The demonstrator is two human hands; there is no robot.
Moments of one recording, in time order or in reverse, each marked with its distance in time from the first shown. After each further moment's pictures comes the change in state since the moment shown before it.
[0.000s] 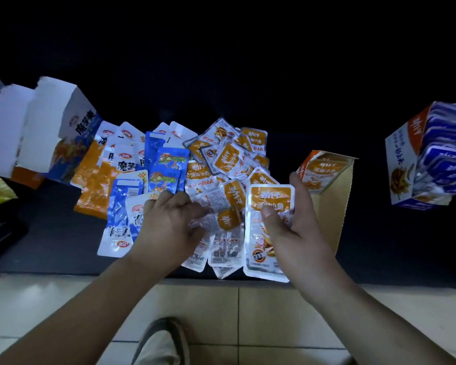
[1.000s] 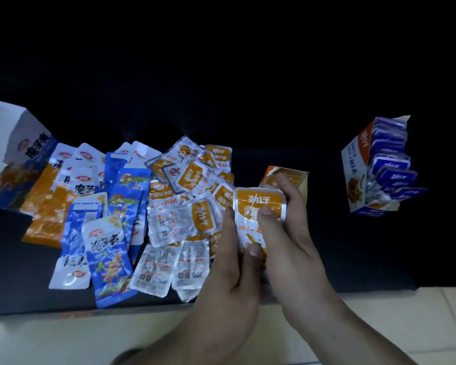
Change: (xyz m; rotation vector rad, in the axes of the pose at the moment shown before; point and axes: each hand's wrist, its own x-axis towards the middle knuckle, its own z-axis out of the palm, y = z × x) left_hand -0.019 0.172 -0.012 -1.200 -0.186 -0.281; right_hand -0.012 -0.010 -0.034 0.277 0.085 -0.114
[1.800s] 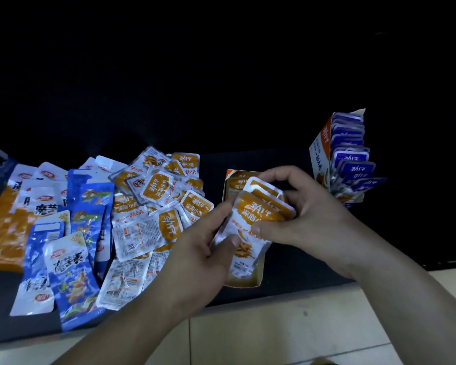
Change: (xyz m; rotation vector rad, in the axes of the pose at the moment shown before) left_hand 0.044 0.013 0.009 0.195 -0.179 0.102; right_hand 0.034 -0.030 -0.105 -0.246 -0.248 -0.028
